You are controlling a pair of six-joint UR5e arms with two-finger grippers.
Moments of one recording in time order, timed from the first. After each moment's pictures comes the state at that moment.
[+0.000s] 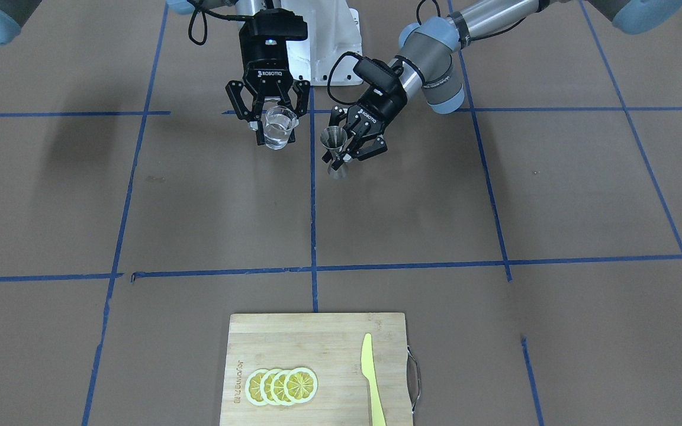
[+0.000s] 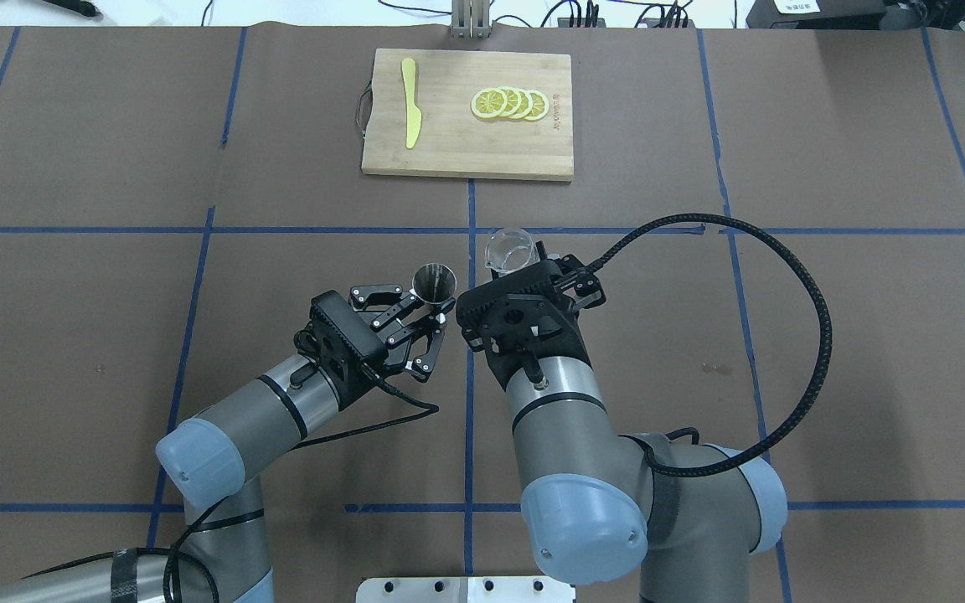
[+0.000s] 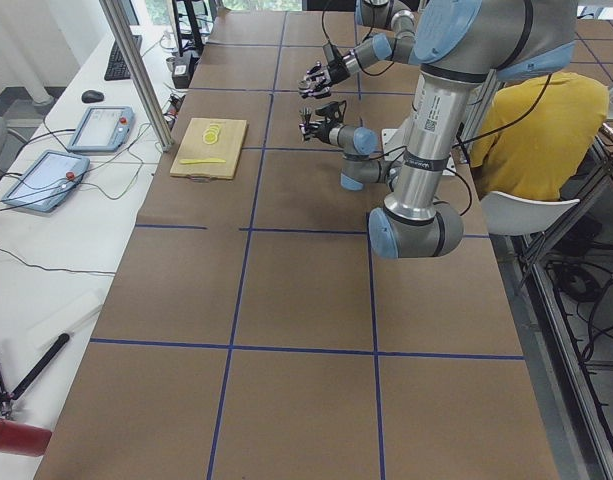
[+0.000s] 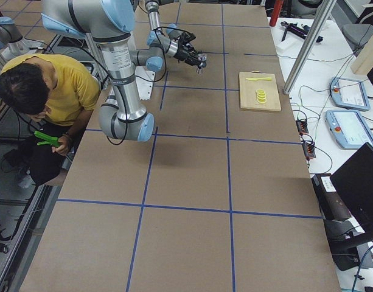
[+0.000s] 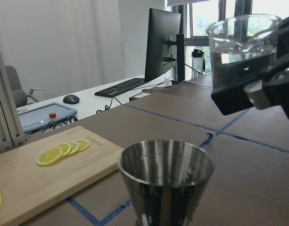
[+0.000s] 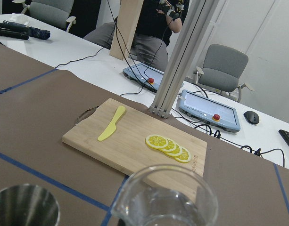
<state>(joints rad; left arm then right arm) -0.27 -2.05 -1.49 -3.02 -1.11 -0.35 0.17 -1.03 1.96 -1.43 0.66 0.84</state>
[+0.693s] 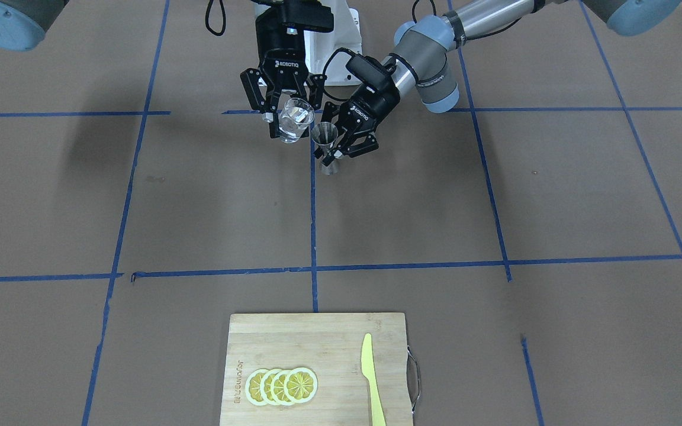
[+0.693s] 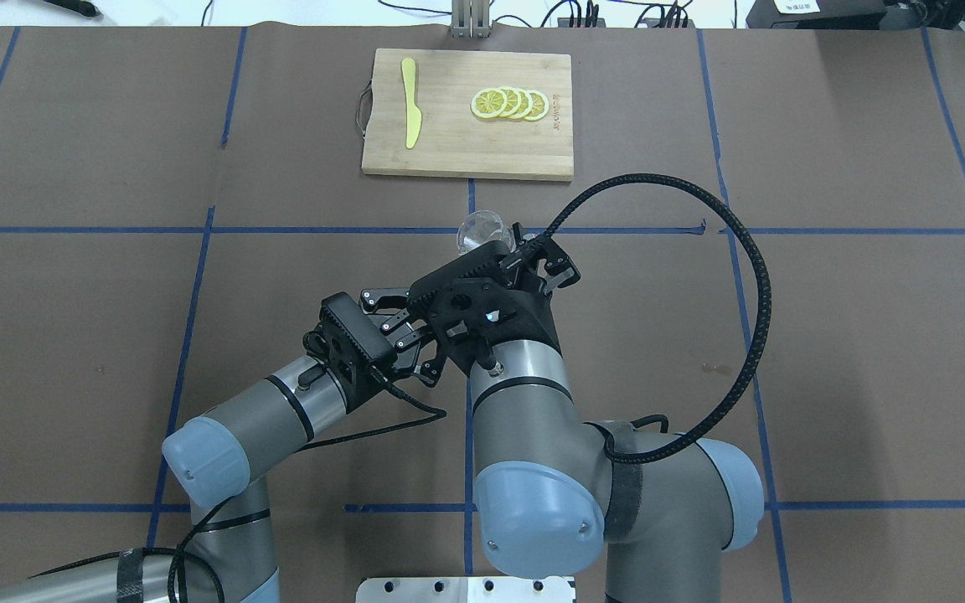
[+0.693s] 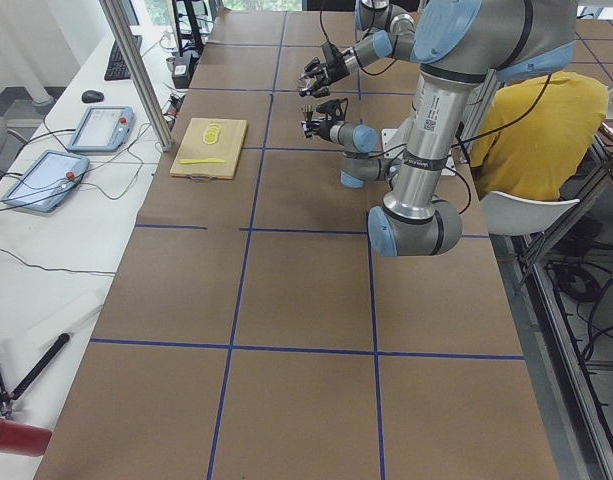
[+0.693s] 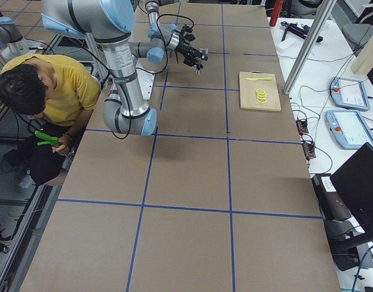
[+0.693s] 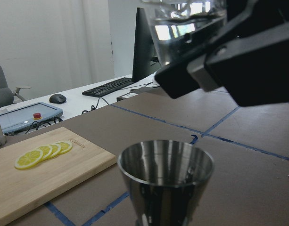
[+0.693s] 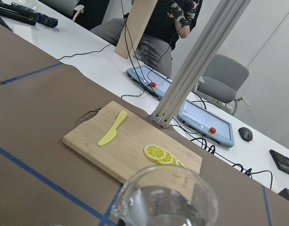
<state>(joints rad) -0.27 -2.06 -1.49 -3.02 -1.13 -0.35 0.18 -0.94 1.96 -1.57 0.66 0.74</state>
